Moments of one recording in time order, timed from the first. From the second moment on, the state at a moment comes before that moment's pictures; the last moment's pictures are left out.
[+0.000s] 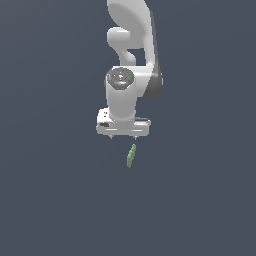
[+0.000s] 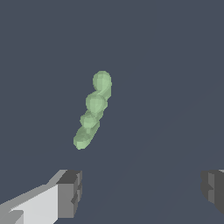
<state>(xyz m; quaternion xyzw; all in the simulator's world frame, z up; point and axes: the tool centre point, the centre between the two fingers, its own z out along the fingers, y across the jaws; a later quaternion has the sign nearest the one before) -0.014 -0.020 0.147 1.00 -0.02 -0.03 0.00</state>
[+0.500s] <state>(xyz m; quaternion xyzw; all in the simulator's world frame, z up) -0.011 -0.018 0.150 1.00 -0.01 -0.03 0.01</state>
